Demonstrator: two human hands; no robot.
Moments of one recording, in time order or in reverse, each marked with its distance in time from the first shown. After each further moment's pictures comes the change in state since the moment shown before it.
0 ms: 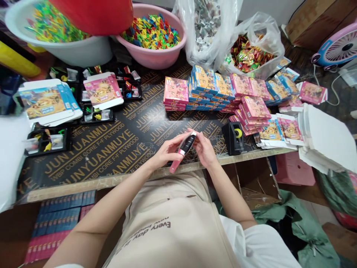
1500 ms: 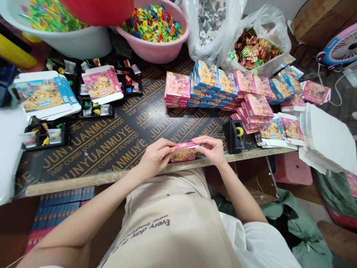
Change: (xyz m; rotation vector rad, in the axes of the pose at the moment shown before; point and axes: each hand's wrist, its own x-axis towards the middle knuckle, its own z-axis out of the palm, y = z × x) left_hand -0.034 0.033 -0.005 0.909 0.150 0.358; right_hand -0.014 -0.012 -0.027 -0.453 -0.165 -0.323
